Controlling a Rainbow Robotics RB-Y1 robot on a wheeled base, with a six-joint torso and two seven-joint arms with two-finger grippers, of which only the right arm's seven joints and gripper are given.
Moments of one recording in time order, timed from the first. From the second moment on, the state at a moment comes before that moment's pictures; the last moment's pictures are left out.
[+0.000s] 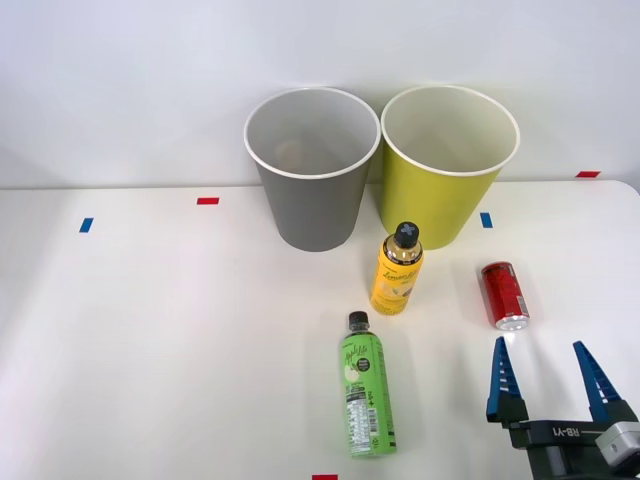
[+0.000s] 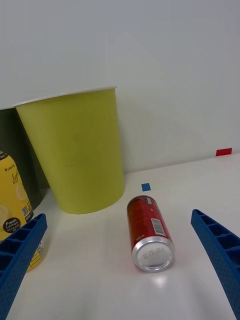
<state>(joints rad) 0.67 -0.04 0.03 -1.76 0.19 -0.72 1.13</state>
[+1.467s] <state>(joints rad) 0.82 -0.14 0.16 -1.67 0.05 -0.84 1.42</state>
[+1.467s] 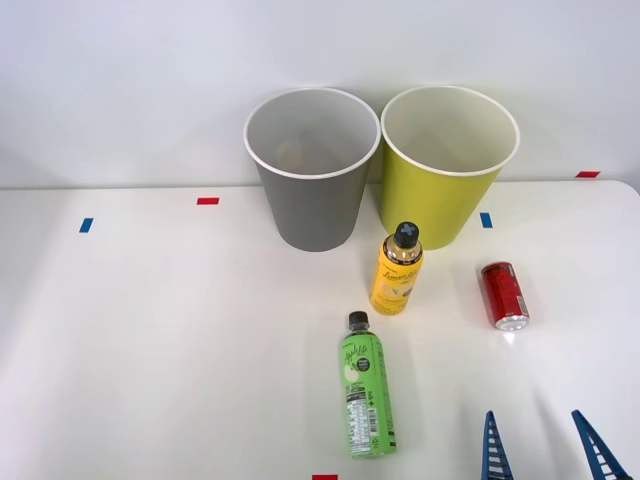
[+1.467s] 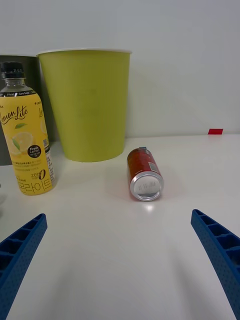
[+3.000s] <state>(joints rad) 0.83 -0.14 0.16 -1.67 0.05 -0.85 1.43</state>
